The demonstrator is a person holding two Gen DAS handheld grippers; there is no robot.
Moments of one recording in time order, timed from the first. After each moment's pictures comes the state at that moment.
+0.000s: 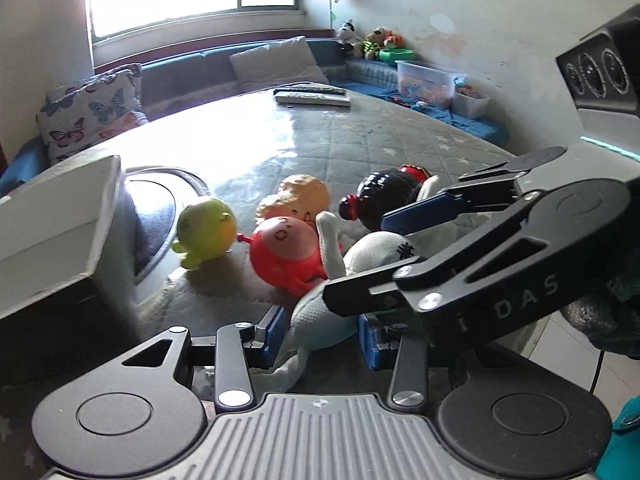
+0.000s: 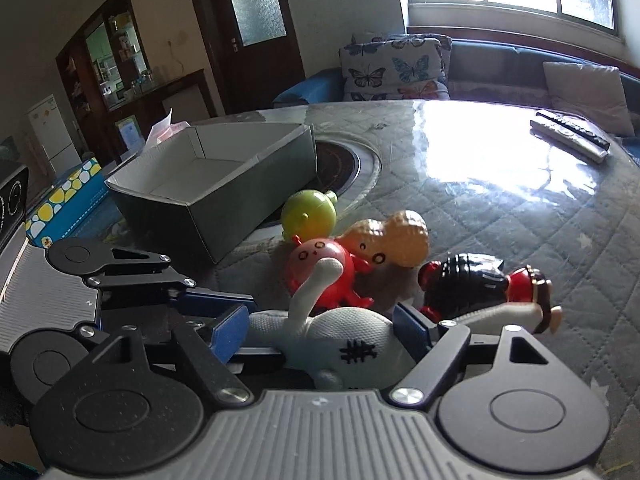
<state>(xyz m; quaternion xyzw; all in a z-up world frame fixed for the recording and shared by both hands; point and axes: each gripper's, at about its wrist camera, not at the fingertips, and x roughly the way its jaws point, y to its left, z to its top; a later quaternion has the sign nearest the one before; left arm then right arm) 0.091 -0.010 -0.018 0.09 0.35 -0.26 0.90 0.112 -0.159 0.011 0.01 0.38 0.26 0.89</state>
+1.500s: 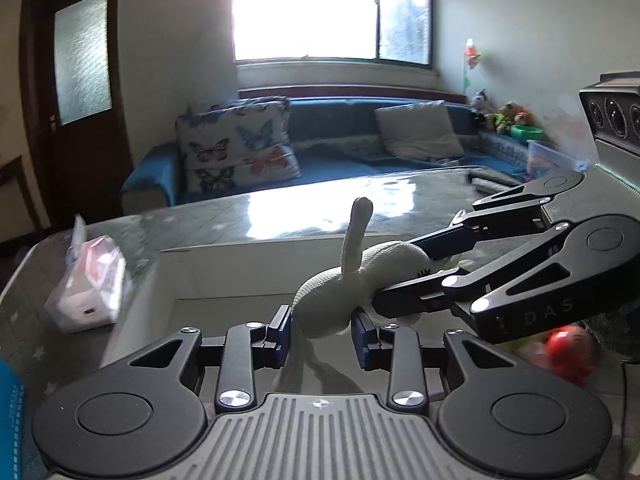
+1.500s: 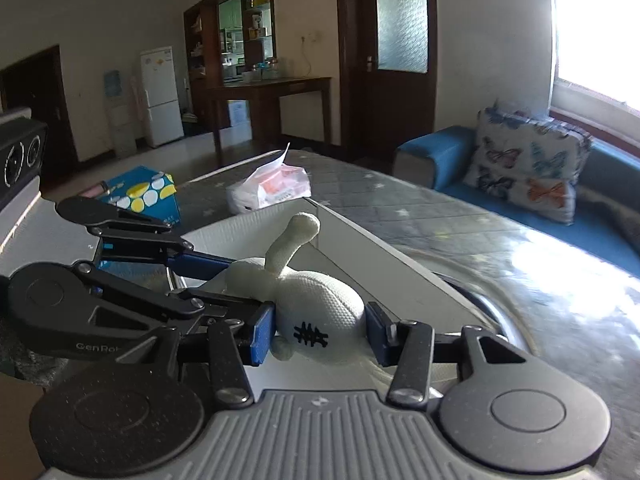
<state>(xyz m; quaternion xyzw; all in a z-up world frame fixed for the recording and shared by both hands) 0.181 0.196 0.046 0.03 0.29 -0.08 0.95 0.236 0.038 0.071 -0.10 0.29 0.44 0.84</state>
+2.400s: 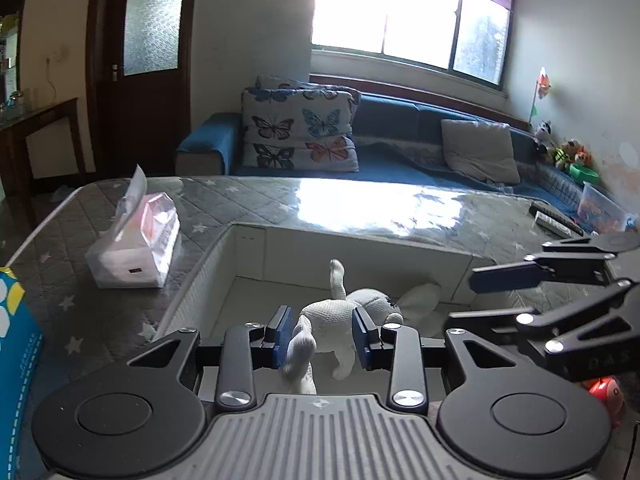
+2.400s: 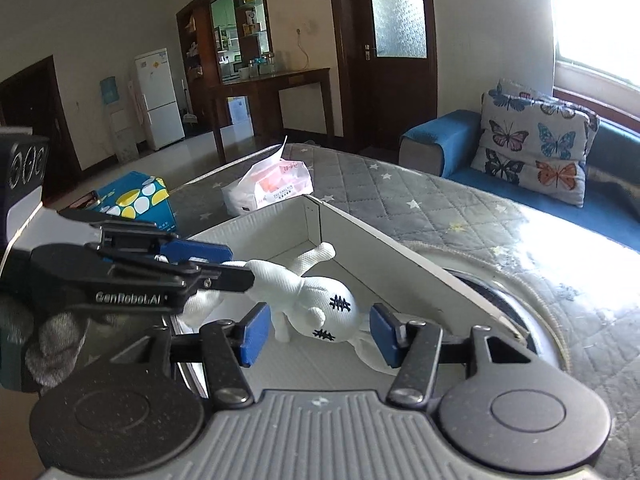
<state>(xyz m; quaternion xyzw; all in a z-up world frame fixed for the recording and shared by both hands) 0.175 0.231 0.045 -0.05 0.30 0.00 0.95 0.243 0.046 0.063 -0.10 0.30 0.43 0.85</state>
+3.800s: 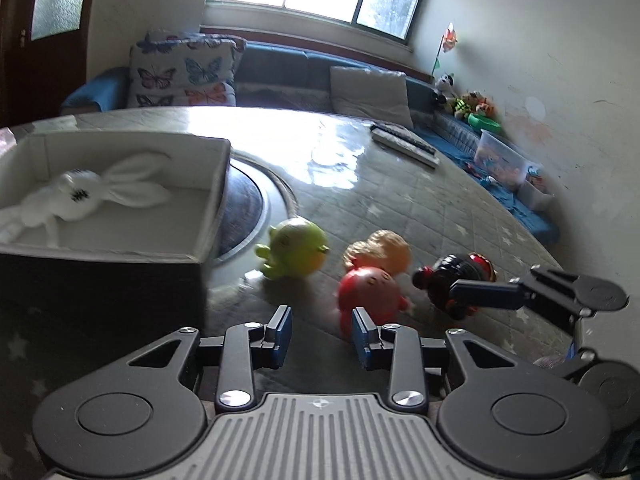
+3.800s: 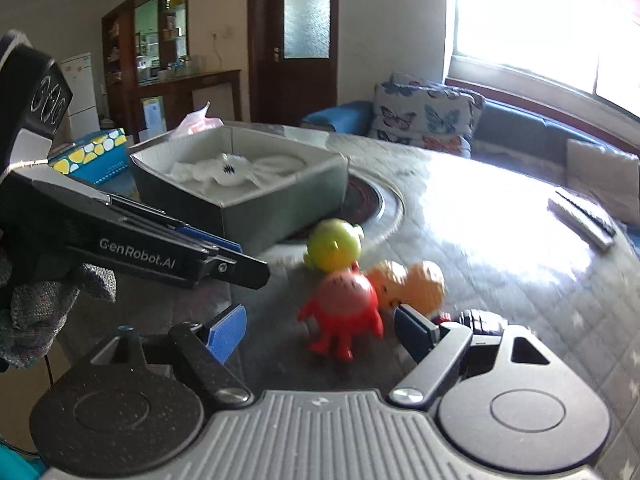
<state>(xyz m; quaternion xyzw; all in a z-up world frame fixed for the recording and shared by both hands) 0.110 0.038 0.010 -0.07 0.36 -0.15 0.92 0.092 -0.136 0.022 -0.09 0.30 0.29 0.90</state>
